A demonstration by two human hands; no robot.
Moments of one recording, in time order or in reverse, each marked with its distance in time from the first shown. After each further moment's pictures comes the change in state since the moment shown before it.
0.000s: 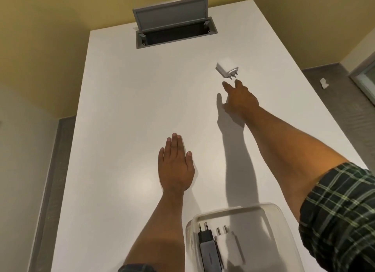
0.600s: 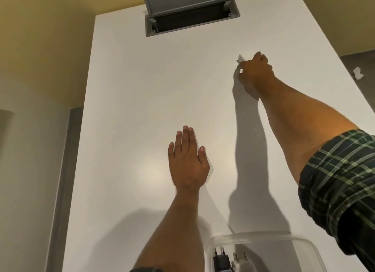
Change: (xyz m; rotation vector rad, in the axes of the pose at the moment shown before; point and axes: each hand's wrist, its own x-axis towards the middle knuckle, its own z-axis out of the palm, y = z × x) left_hand 0.043 0.004 0.000 -0.008 0.043 -0.080; right_hand 0.129 -0.005 0.019 -0.132 0.133 0.016
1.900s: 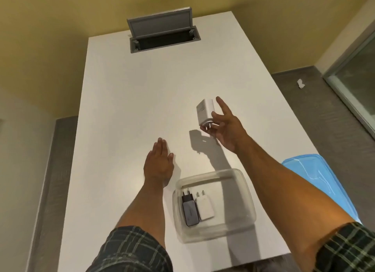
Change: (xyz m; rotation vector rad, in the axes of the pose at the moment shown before) left_hand -0.097 -0.029 -0.045 0.014 -0.372 0.092; right_hand -0.310 0.021 -0.096 2.050 -0.450 0.365
